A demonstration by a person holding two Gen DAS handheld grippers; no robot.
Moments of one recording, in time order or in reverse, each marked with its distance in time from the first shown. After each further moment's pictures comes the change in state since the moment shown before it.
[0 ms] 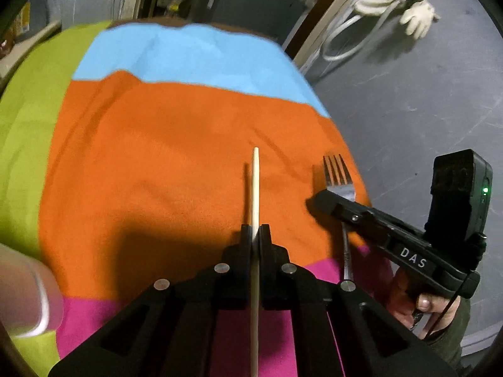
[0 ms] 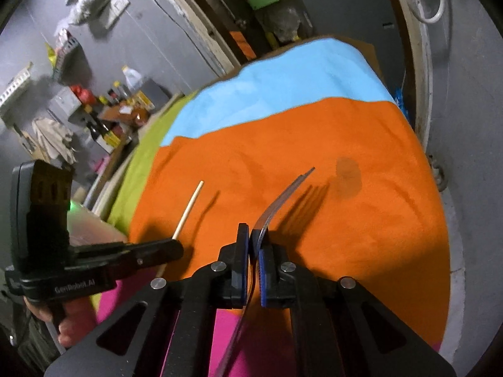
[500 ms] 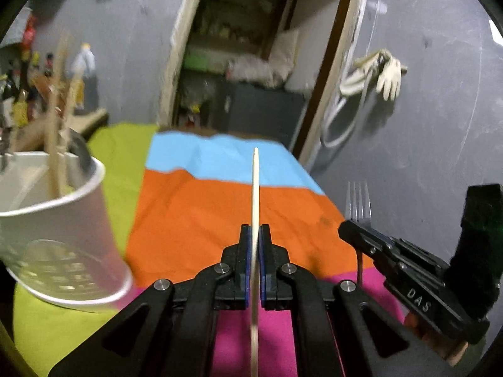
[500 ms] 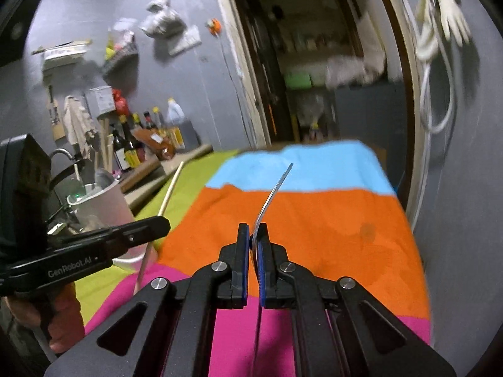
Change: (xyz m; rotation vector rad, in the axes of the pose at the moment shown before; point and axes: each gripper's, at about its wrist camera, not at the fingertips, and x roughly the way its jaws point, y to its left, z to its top) left arm -0.092 -0.027 -0.059 0.071 -0.497 0.144; right arm -0.057 0.093 -0.048 -0.299 -0.368 -0.085
